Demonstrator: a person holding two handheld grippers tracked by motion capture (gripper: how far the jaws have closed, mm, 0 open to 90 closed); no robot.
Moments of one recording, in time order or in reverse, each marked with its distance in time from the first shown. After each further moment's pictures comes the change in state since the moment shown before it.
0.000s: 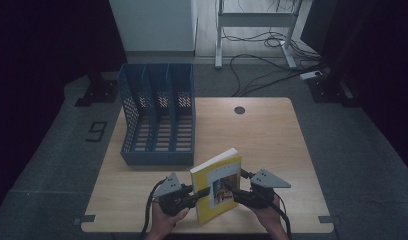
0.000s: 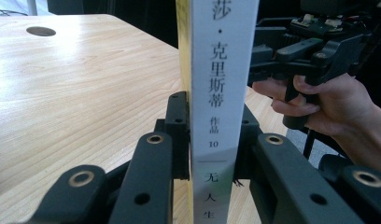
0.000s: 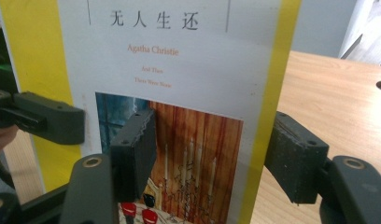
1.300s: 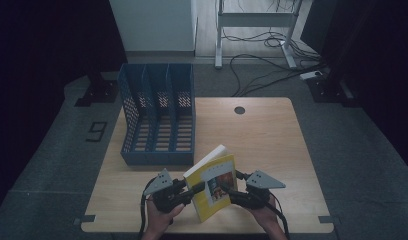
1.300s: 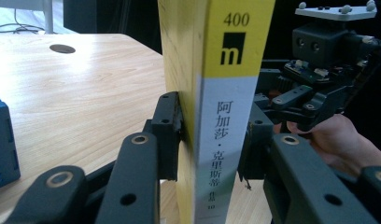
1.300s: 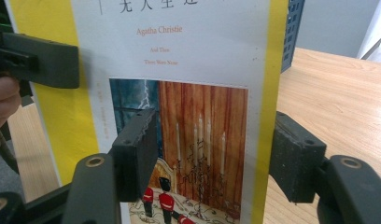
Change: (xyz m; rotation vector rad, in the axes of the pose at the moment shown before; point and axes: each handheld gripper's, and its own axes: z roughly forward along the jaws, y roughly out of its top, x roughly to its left) left arm 0.008 0.007 -0.014 -0.078 0.031 -0.043; right arm 0.001 -0.009 0.012 0.008 0.052 -0.029
